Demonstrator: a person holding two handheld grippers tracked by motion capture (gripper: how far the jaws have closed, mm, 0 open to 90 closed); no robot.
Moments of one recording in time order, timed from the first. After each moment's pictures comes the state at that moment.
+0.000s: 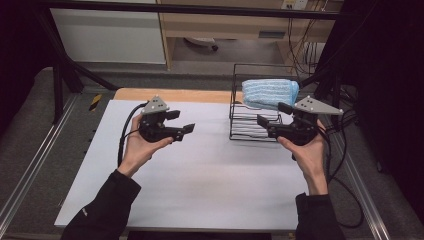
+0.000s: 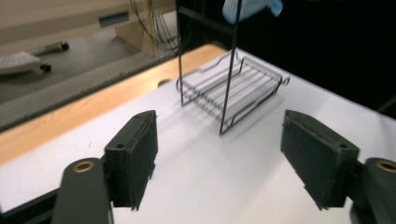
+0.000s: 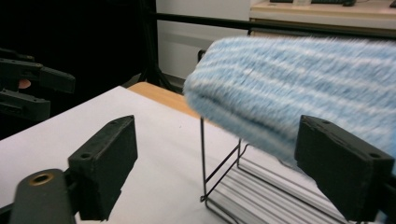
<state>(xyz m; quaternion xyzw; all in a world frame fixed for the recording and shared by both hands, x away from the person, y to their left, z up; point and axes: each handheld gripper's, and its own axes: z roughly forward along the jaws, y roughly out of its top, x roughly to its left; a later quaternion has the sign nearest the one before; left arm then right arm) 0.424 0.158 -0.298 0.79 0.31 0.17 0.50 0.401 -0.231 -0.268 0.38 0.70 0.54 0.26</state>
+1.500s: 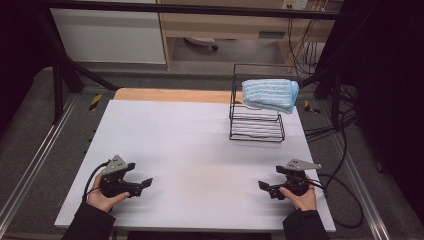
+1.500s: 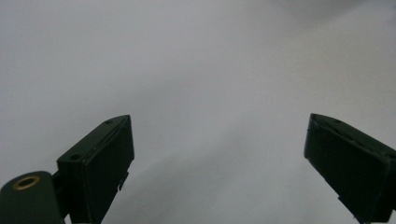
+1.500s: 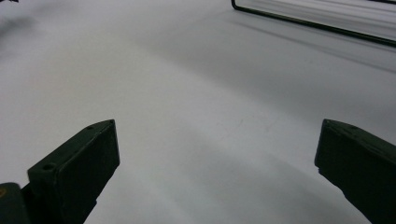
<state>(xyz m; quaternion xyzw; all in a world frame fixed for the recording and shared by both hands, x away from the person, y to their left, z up) 0.356 0.270 -0.442 0.80 0.39 0.15 0.44 0.357 -0.270 -0.448 0.42 0.78 0.45 0.12</state>
